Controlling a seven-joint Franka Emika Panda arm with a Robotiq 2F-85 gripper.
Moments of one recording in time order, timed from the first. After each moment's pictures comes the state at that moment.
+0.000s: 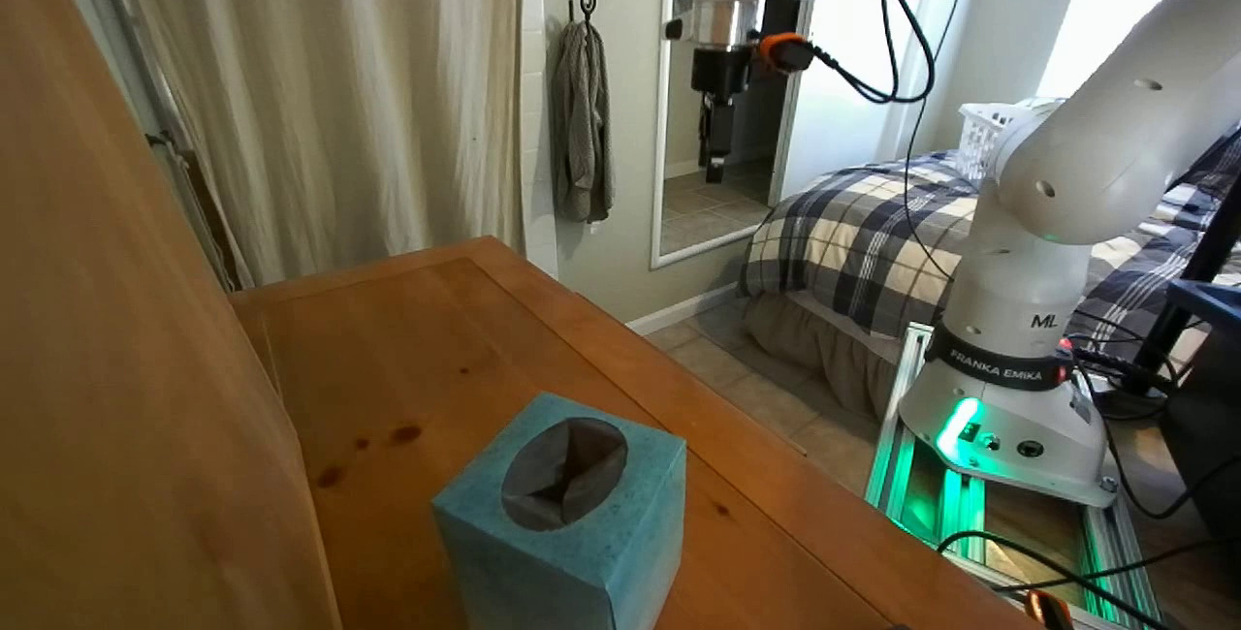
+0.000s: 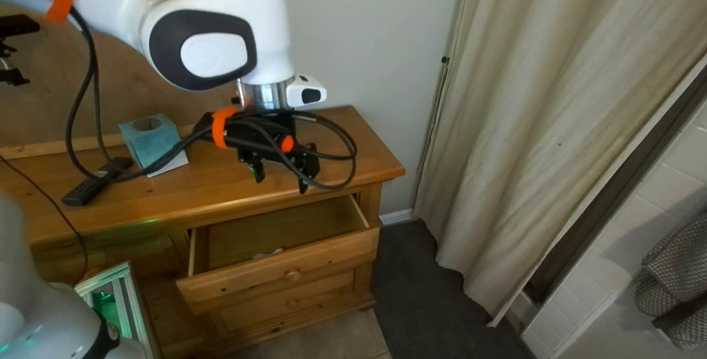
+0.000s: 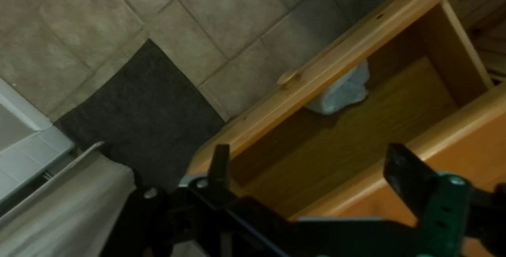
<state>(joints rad) 0.05 -0.53 -0.10 -2.61 -0.08 2.12 -0.53</state>
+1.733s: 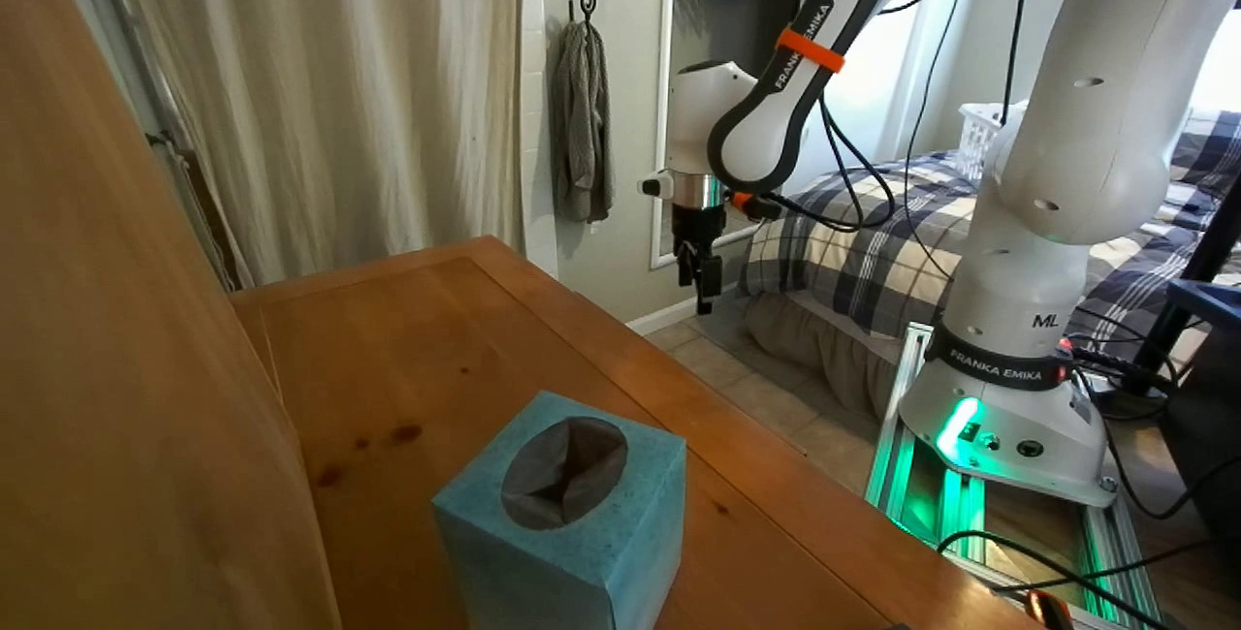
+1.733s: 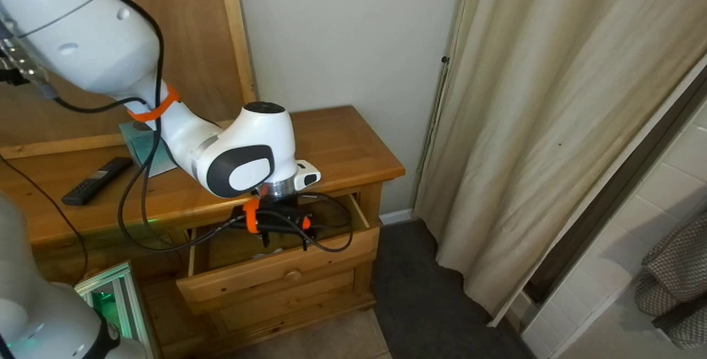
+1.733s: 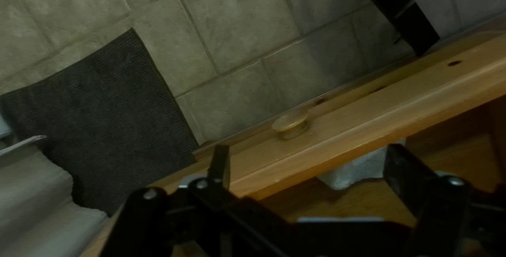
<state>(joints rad) 0.08 -0.07 -0.08 -2.77 -0.17 2.70 -0.61</state>
